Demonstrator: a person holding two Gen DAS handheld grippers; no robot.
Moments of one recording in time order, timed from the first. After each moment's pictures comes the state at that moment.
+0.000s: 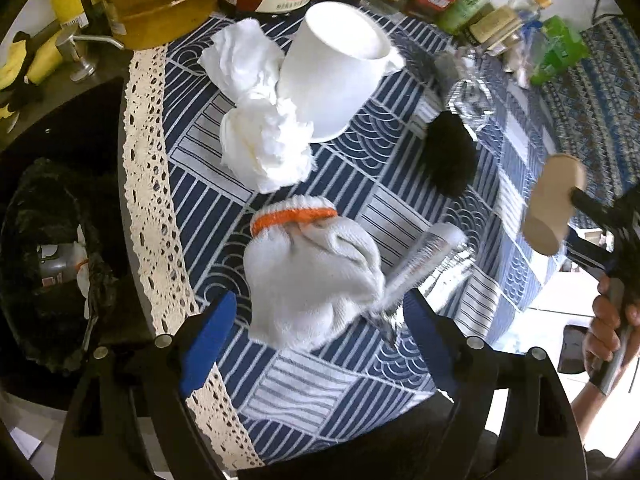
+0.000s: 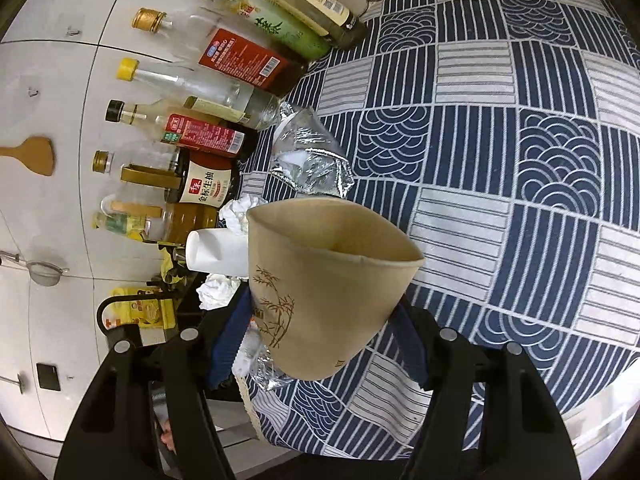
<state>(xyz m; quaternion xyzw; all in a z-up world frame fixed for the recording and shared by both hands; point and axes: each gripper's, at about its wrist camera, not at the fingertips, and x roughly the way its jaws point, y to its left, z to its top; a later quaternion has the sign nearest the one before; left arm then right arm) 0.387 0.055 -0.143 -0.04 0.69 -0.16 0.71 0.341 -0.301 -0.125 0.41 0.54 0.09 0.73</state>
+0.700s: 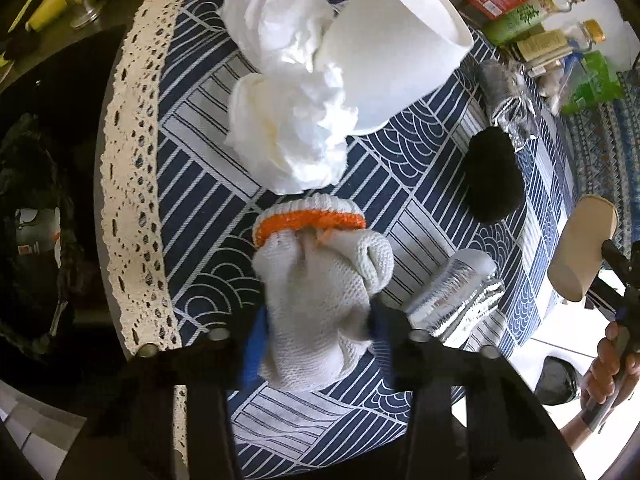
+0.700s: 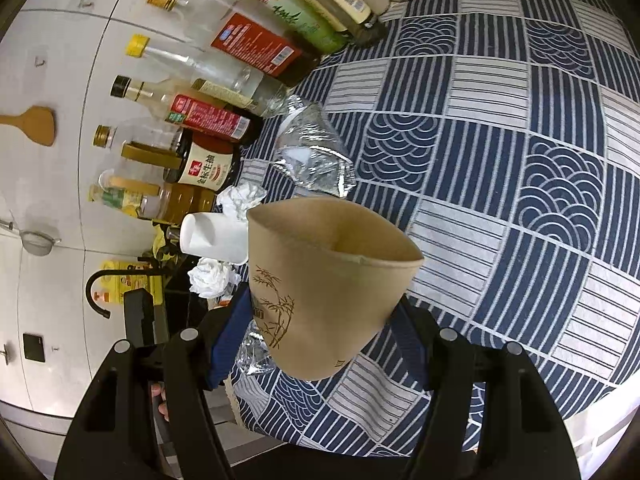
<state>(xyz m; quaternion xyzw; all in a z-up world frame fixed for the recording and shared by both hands) 0.398 0.056 -0.178 -0.10 0.71 -0.13 0.69 0.350 -0.299 -0.123 0.36 0.56 0.12 0.74</state>
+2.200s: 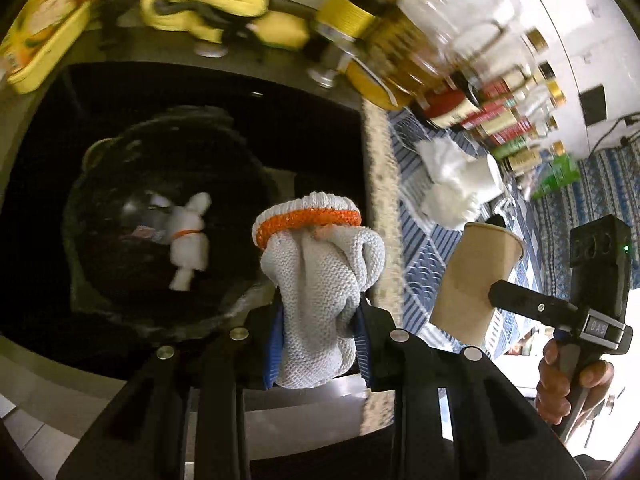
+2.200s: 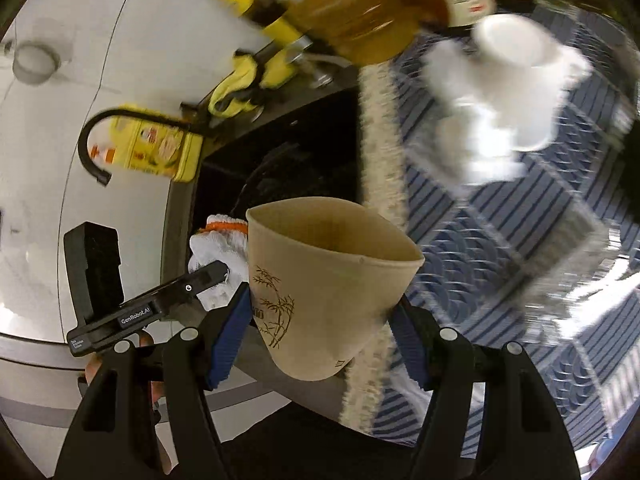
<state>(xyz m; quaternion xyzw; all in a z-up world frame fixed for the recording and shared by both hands) 0.334 0.308 -0.110 -0.20 0.60 -0.12 0.77 0.355 0.052 -0.117 0.20 0.63 0.27 0.70</state>
